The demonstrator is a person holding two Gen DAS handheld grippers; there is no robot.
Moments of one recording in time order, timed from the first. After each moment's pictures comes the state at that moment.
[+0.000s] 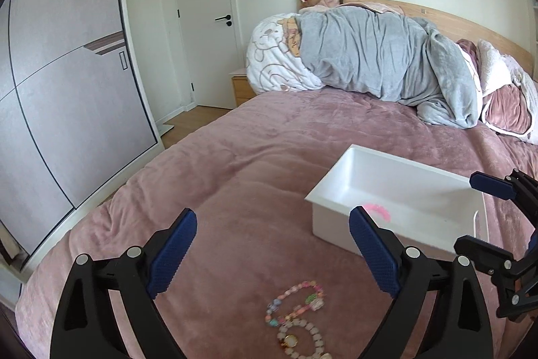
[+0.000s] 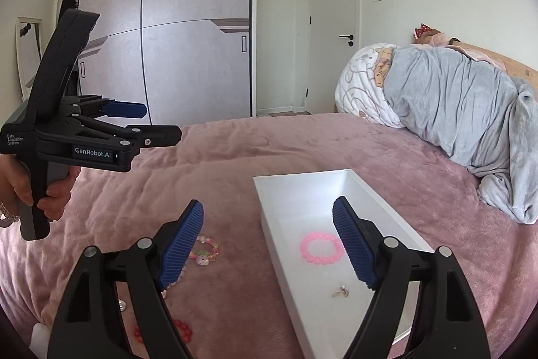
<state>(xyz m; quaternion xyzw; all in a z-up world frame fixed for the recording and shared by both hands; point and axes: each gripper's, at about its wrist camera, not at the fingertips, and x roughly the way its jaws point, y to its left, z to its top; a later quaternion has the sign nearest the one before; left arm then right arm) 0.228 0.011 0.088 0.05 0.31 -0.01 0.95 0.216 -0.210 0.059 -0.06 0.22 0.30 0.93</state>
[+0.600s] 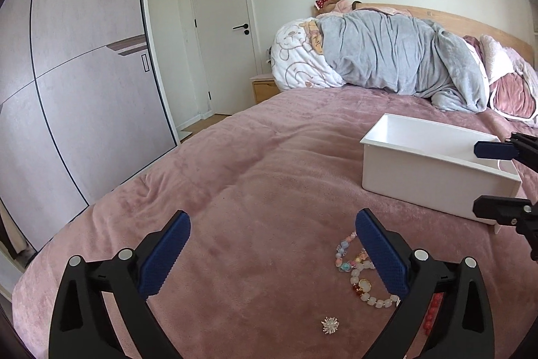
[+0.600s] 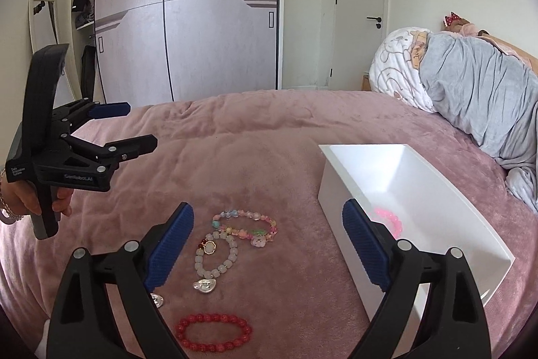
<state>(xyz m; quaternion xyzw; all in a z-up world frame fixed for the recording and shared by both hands) 0.156 0.089 0.018 0.06 0.26 0.00 0.96 0.196 -0.137 0.015 -0.09 0.26 0.33 0.90</state>
